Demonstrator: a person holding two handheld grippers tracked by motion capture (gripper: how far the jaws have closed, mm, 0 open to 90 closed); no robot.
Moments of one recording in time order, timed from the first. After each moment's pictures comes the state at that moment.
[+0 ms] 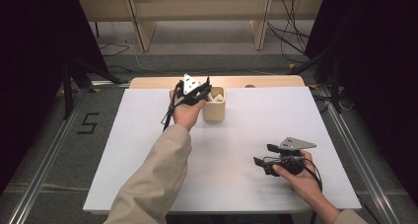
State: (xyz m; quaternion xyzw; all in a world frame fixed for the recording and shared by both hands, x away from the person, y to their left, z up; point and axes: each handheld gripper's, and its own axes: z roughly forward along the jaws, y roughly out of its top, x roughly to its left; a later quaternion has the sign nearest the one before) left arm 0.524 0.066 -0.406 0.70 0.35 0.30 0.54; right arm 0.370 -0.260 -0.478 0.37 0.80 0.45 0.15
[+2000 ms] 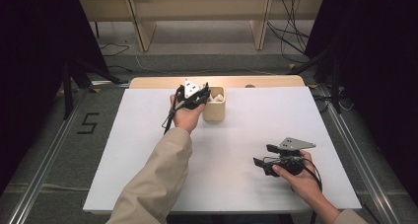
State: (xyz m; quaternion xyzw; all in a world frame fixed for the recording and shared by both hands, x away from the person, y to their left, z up) left arm 0.526 0.067 -0.426 0.71 0.37 0.29 0.52; right arm 0.369 -0.258 -0.479 0.37 0.80 0.45 0.14
